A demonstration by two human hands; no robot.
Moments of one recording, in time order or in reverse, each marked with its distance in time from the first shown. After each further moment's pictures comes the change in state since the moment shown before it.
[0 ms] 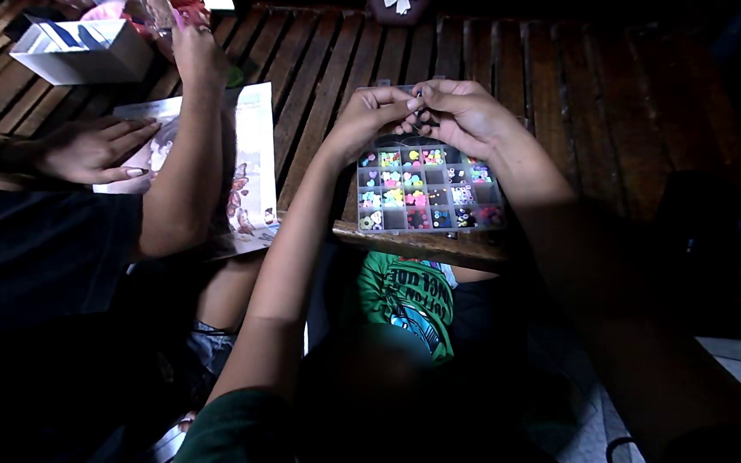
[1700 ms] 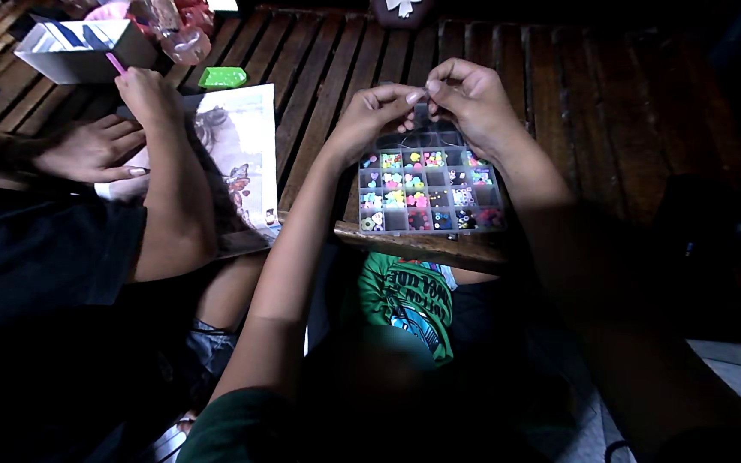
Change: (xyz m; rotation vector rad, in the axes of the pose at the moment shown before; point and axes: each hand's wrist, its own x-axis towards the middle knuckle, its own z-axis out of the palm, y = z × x) left_hand -0.002 0.003 0.002 0.000 0.016 0.042; right_hand -0.004 -0.003 0.004 -0.337 0.061 -0.376
